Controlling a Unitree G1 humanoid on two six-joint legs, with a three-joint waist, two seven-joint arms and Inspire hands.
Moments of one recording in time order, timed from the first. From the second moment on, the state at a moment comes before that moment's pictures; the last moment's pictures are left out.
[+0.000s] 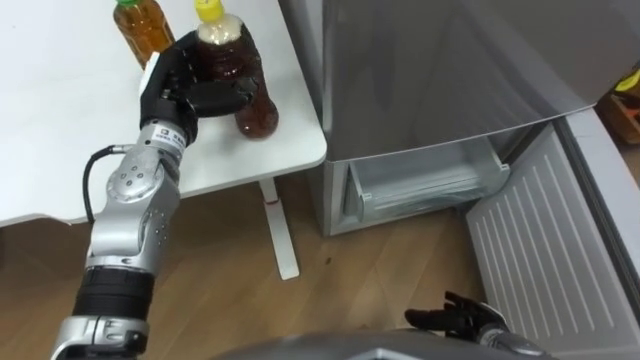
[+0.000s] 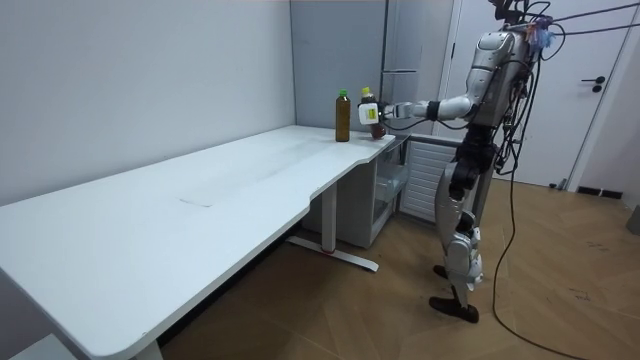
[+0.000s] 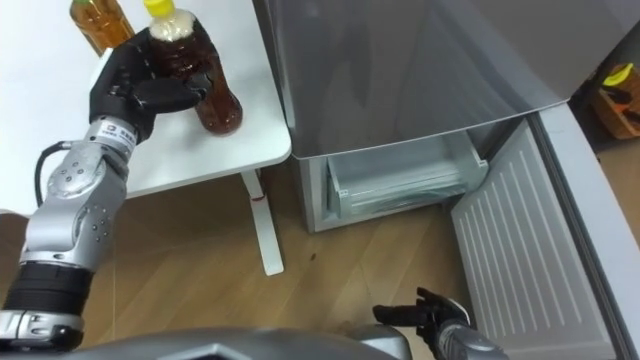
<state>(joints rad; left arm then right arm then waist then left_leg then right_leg) -0.09 0.24 0.01 0.18 -0.32 0.08 -0.02 0.05 -0.22 0.00 1.21 0.15 0.00 0.16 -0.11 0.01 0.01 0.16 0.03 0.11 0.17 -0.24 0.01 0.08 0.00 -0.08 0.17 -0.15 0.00</state>
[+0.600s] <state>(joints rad) -0.11 0.24 -0.01 0.18 -0.36 0.10 -0.01 0.02 -0.22 0.00 1.21 0.09 0.00 0.17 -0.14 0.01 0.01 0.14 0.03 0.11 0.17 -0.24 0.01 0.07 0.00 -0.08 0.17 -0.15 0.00</state>
